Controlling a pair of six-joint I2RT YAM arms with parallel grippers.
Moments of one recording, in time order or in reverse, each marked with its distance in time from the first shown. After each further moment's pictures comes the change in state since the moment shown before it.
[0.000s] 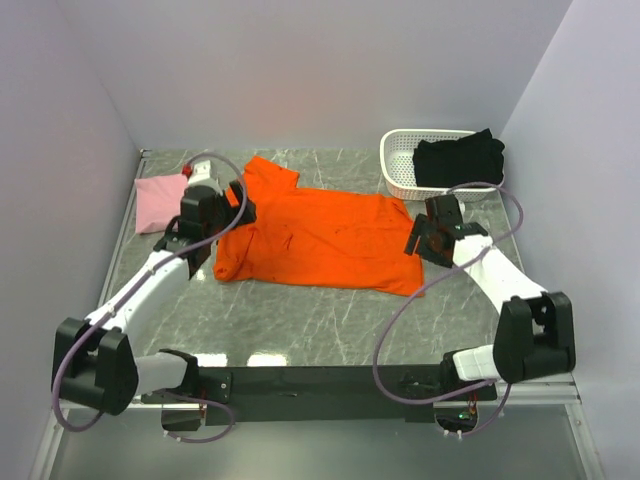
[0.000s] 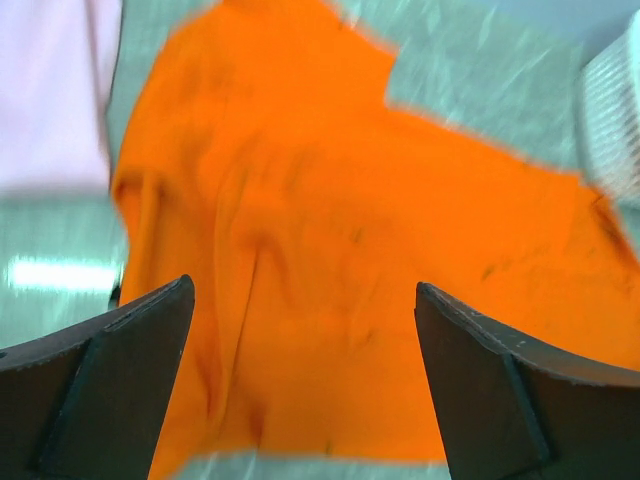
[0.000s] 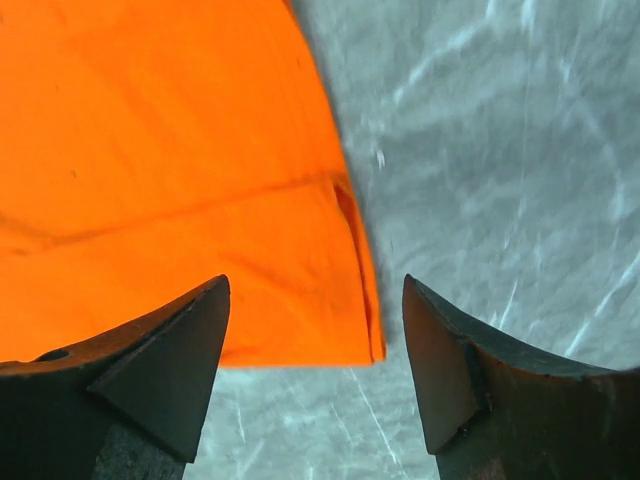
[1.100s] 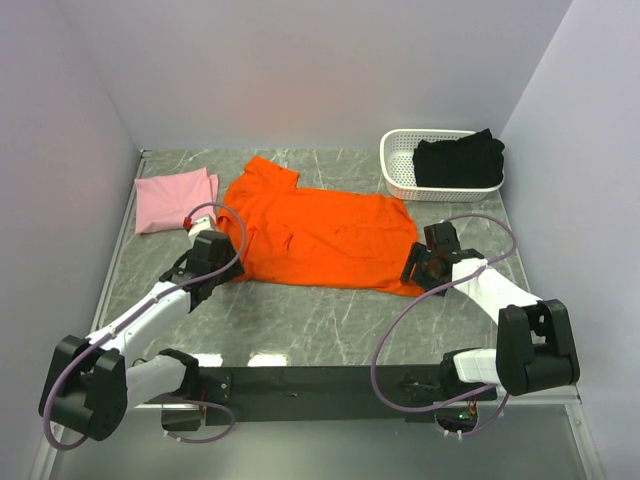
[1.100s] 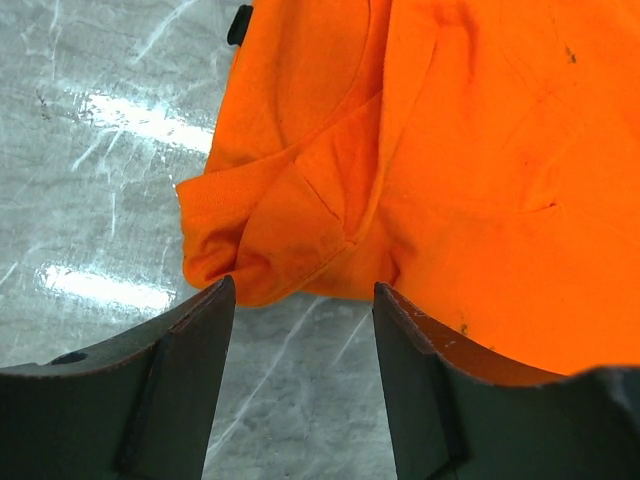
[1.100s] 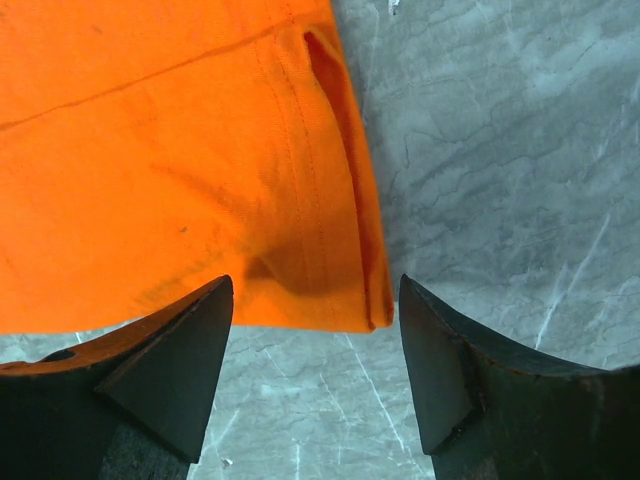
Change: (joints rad) left arm -0.081 -0.143 -0.322 -0.207 -0.182 -0.187; right arm -0.002 -0.089 -0.279 0.111 -0.142 0.056
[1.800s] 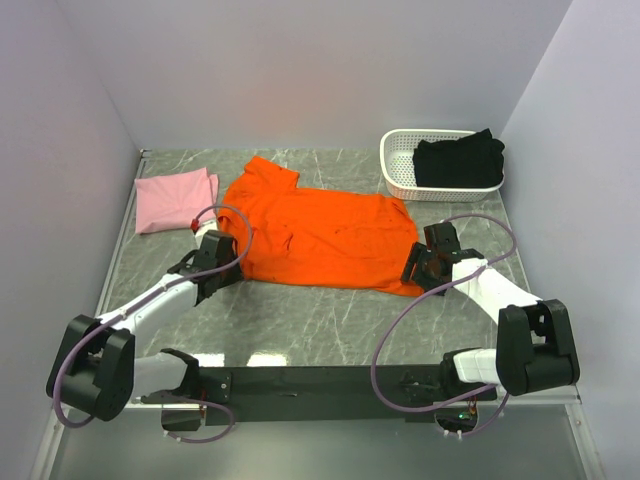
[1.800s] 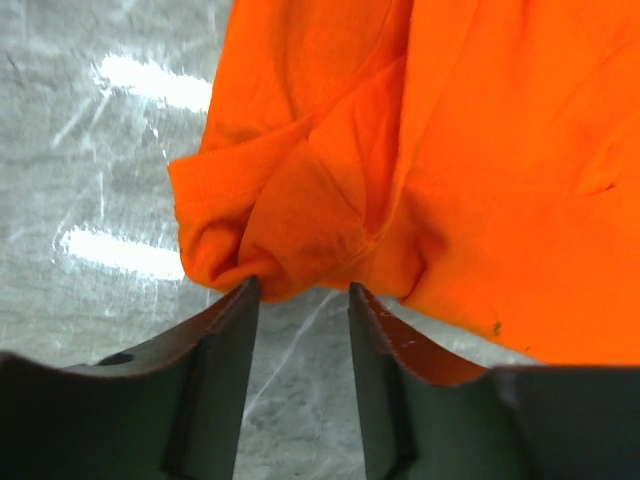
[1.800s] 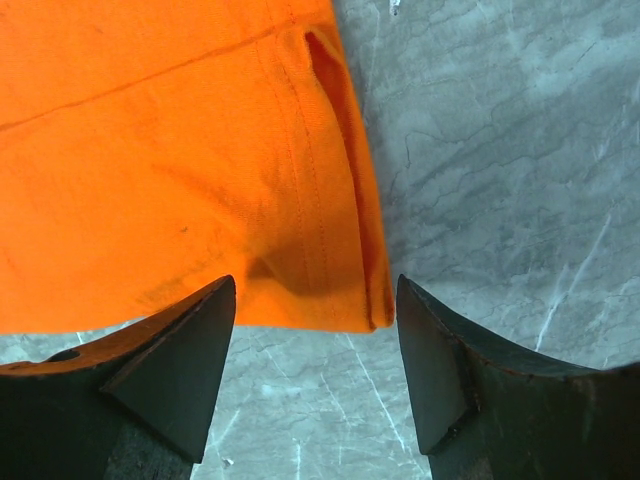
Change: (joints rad) left arm -0.011 0.099 0.013 -0.021 0.010 -0.003; right arm 0.000 0.000 0.000 0.000 -0.001 0.001
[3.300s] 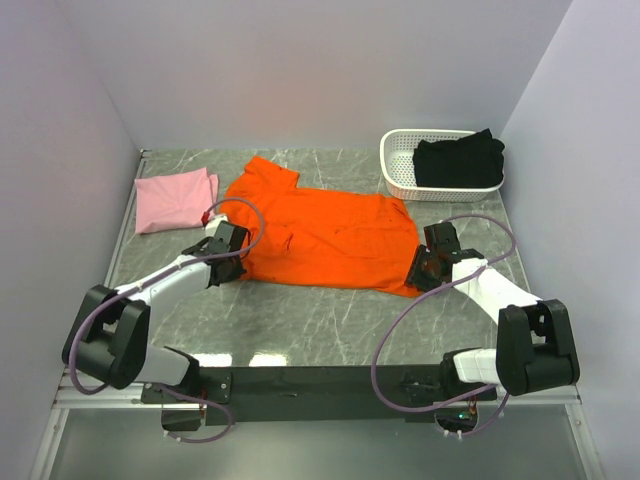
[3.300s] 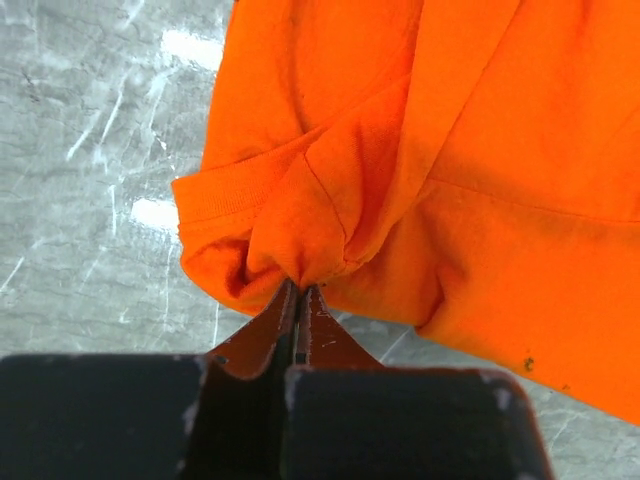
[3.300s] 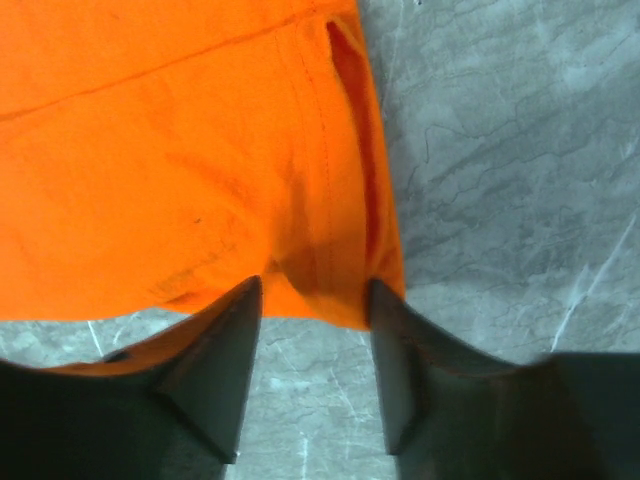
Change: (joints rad) left arm -0.040 0.179 0.143 -0.108 -0.090 0.007; right arm 0.000 0.000 0.000 0.001 -0.034 0.000
